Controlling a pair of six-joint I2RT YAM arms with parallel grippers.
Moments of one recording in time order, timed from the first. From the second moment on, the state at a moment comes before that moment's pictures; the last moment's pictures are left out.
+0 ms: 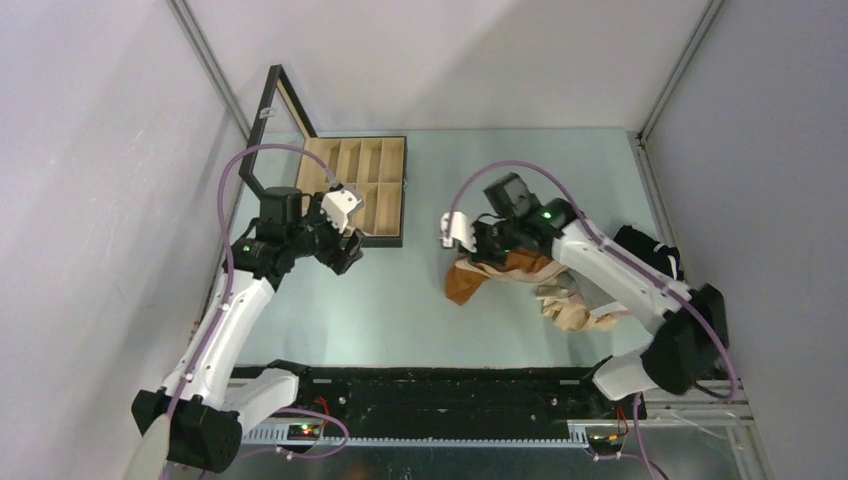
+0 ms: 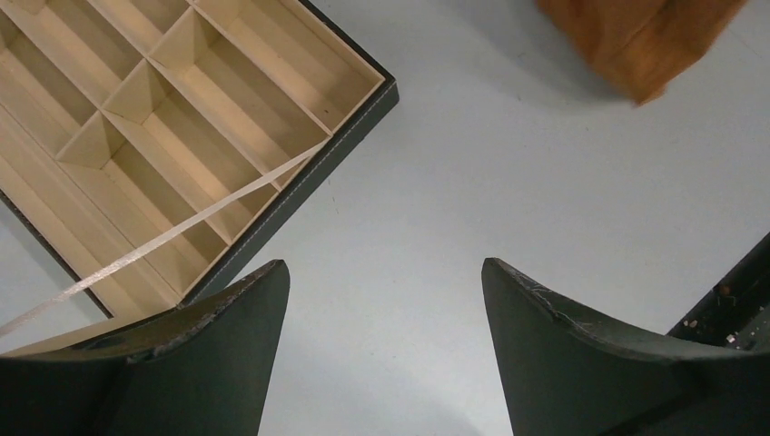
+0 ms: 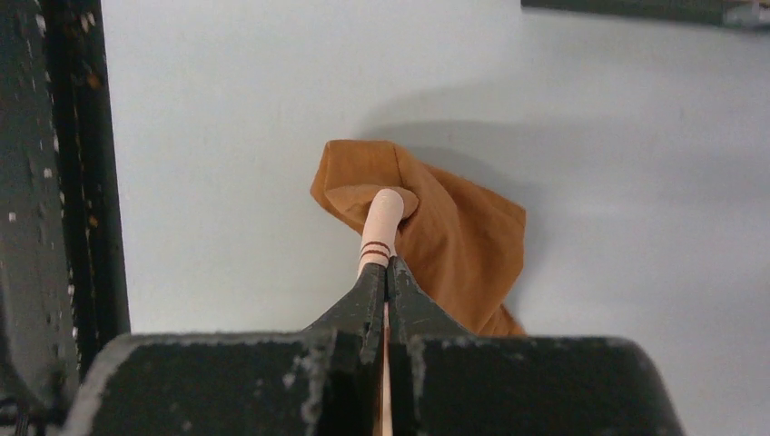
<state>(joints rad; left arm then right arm) -0.20 1.04 0.99 -0.67 0.40 0.47 0.65 1.39 1.23 -0.79 -0.45 -0.89</state>
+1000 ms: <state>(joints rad) -0.38 1.04 0.76 -0.57 0.54 1.00 0.46 1.41 1.14 -0.84 -0.54 -0.94</state>
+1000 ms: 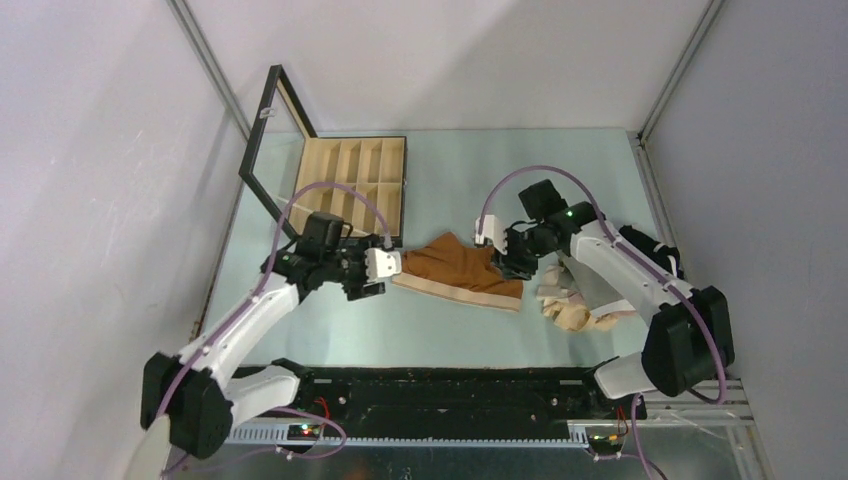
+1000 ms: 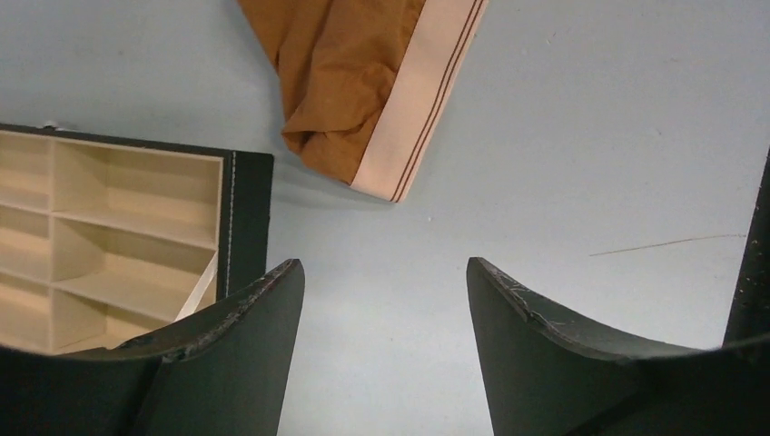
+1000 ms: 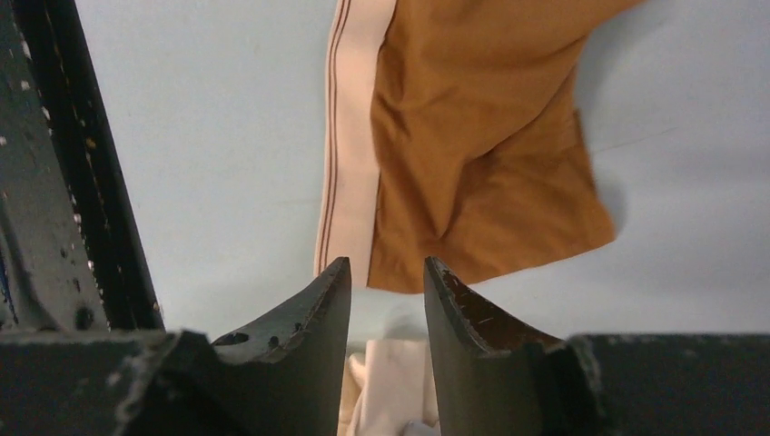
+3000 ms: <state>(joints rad) -0.37 1.51 0.91 -0.52 0.46 -0.15 0.13 1.51 0.82 -0.67 -0.60 0.23</state>
